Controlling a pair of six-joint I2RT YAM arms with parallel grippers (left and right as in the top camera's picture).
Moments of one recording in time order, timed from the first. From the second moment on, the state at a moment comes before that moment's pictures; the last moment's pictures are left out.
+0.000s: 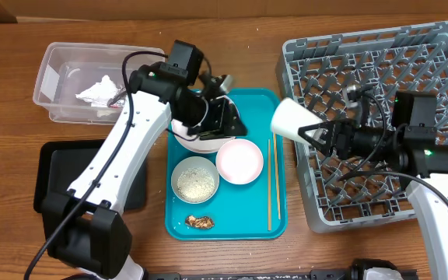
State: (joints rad) left arm -0.34 1.75 1.58 -1.16 0.64 -0.28; right arm -0.07 1.22 1.02 -0.79 -0.87 0.08
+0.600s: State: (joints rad) left arm -0.27 1.44 1.58 -1.26 0.03 -0.29; right arm -0.48 1.29 1.37 -1.16 0.01 0.35
